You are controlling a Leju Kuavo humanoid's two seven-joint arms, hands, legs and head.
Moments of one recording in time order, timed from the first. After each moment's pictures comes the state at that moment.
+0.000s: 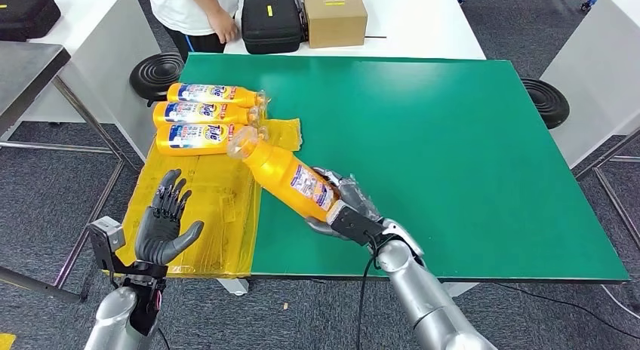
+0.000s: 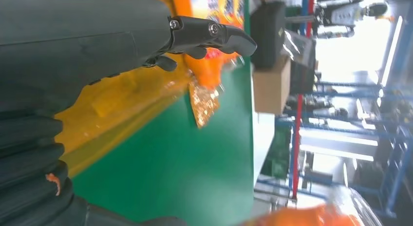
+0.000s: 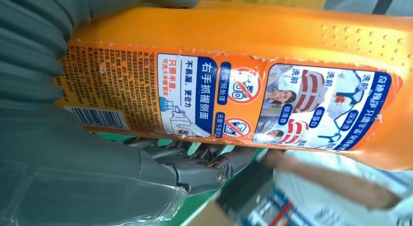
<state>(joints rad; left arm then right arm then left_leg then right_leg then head) -0.12 -0.05 -0.01 -1.27 0.10 -0.35 -0.45 -0.42 0.14 0.32 -0.94 0.53 0.09 -0.63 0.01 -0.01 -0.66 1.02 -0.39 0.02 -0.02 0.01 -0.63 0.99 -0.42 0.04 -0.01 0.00</state>
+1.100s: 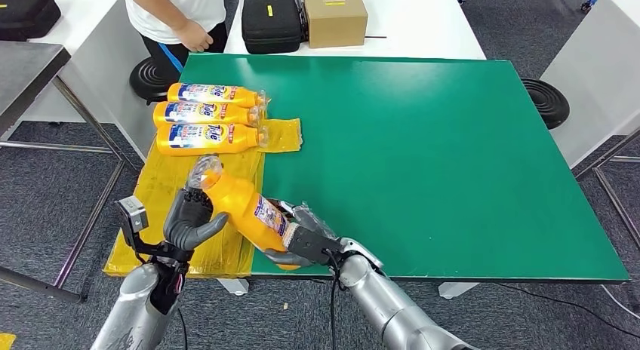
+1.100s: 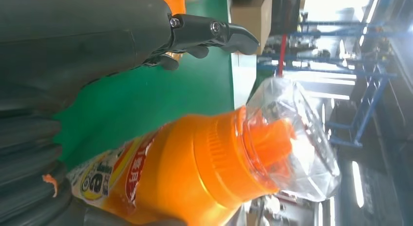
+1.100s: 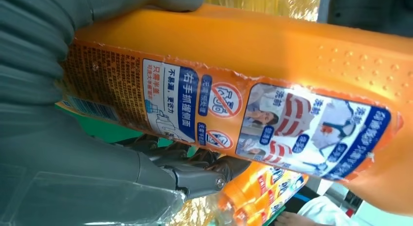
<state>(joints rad) -0.23 -0.05 -0.15 -1.17 0.16 -0.45 -0.46 -0.47 0.25 0.44 -0.69 0.48 0.13 -0.67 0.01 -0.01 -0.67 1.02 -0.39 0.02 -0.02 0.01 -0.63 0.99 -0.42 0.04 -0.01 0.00</state>
